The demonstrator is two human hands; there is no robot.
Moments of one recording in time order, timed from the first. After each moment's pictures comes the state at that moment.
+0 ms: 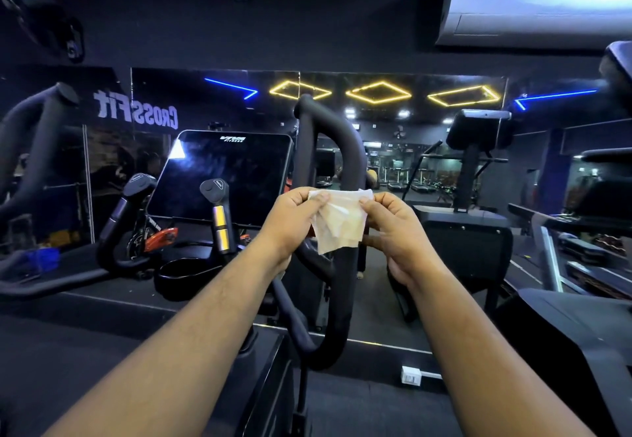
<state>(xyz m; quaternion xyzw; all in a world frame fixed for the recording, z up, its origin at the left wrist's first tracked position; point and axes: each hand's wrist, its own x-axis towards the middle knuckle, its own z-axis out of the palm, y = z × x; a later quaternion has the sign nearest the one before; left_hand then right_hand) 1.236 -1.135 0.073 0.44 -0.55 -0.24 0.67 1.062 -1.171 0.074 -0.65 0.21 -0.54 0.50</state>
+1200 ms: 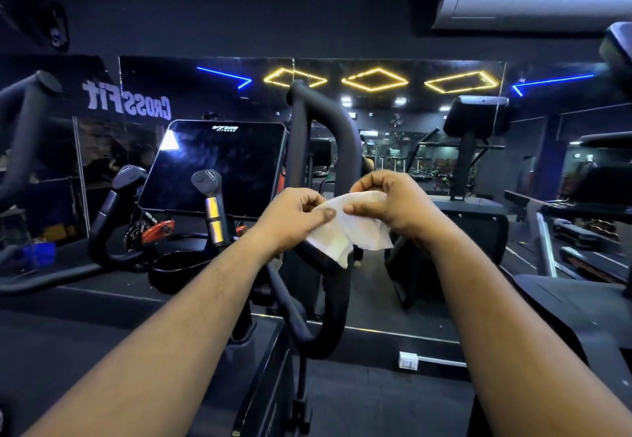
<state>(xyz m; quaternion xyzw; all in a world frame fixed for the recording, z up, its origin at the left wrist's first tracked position) 1.247 -1.140 0.070 0.53 -0.68 -0.09 0.50 1.041 -1.202 0.100 -0.82 0.25 -0.44 0.25</state>
